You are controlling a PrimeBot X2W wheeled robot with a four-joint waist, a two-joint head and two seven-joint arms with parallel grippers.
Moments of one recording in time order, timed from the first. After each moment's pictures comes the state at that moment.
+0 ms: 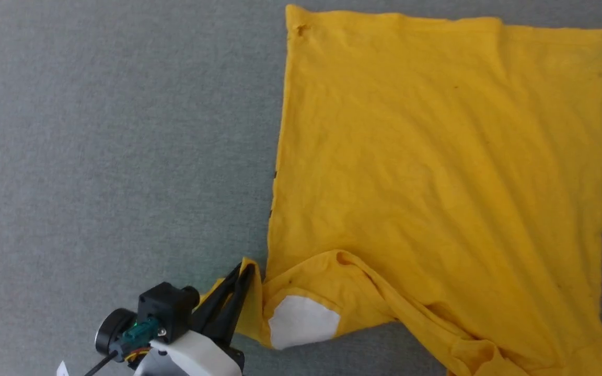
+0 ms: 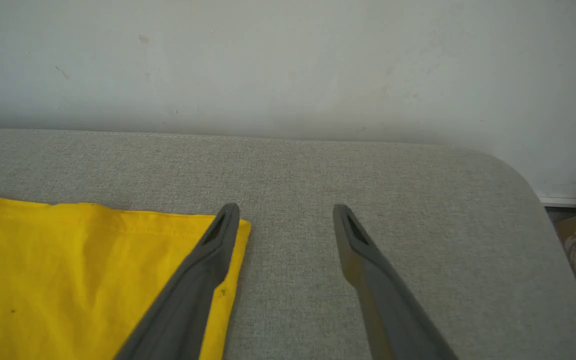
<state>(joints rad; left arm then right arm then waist) -0.02 0.53 -0.58 -0.33 -0.54 0.26 0.09 -0.81 -0.38 -0.21 0.28 0.20 0.13 0.65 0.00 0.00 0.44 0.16</state>
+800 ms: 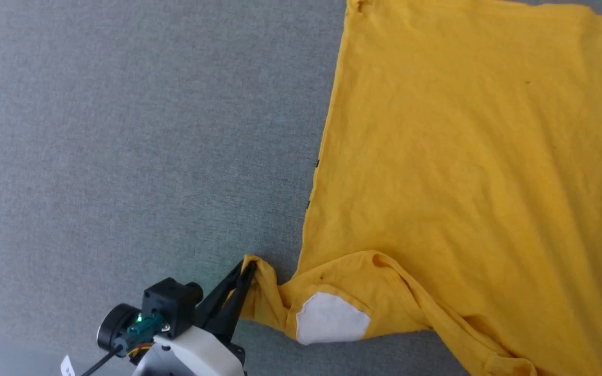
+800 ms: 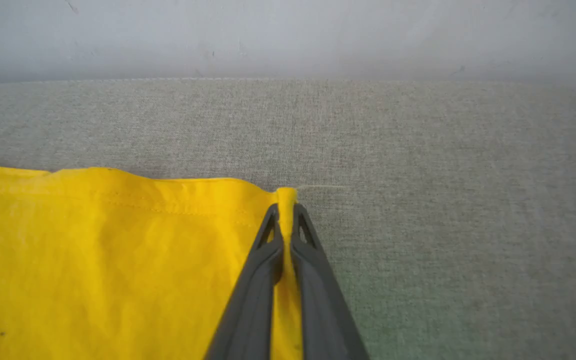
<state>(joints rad) -0.05 0.51 -0.59 -0.31 -0.54 0.25 0.09 -0.80 -0.28 -0.33 0.37 0.08 0.13 0.62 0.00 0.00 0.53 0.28</state>
